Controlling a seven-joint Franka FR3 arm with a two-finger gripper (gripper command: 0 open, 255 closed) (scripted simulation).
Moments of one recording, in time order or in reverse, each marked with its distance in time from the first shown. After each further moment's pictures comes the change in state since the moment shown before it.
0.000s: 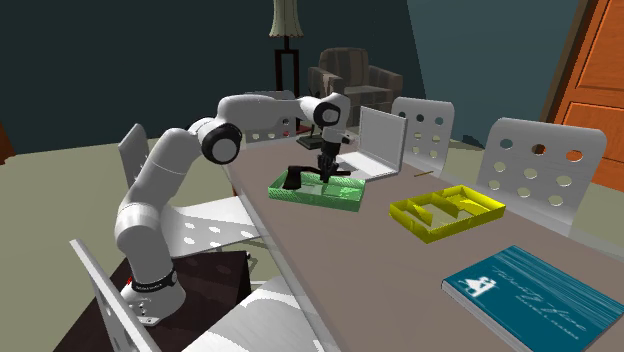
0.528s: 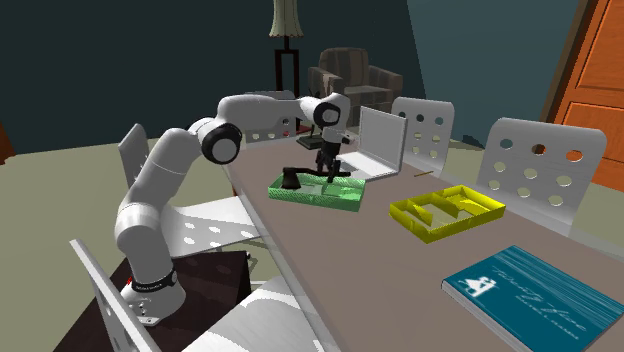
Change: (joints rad) arm 0.000 0.000 0.000 -0.001 0.000 0.000 0.000
